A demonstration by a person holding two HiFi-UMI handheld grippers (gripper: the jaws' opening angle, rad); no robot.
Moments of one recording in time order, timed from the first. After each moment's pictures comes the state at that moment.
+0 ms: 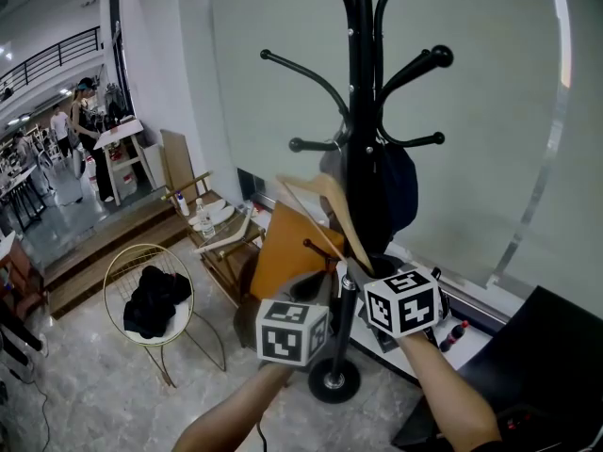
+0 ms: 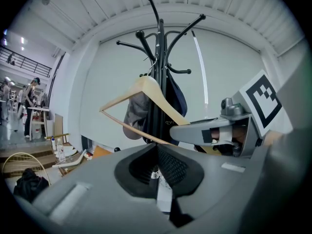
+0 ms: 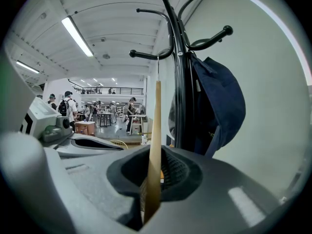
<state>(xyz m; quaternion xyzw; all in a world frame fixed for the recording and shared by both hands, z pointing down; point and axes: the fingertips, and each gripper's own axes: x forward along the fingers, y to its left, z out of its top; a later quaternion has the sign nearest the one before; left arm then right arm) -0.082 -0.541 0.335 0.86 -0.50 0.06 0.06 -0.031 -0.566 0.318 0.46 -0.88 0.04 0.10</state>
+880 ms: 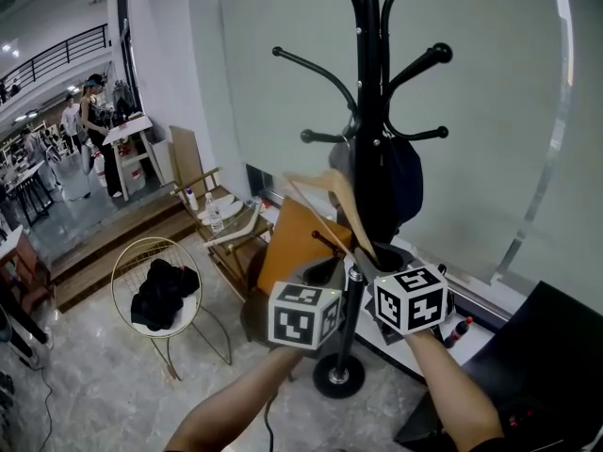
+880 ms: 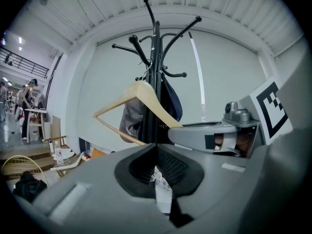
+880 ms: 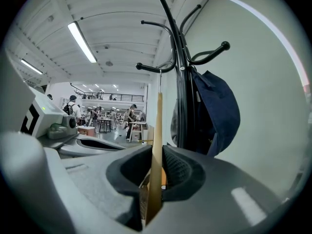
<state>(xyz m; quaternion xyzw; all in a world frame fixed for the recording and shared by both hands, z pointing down) -0.072 -0.533 0.320 0.87 -0.49 0.06 0.05 -0.031 -0.548 0.303 0.46 -0.89 0.01 0.06</state>
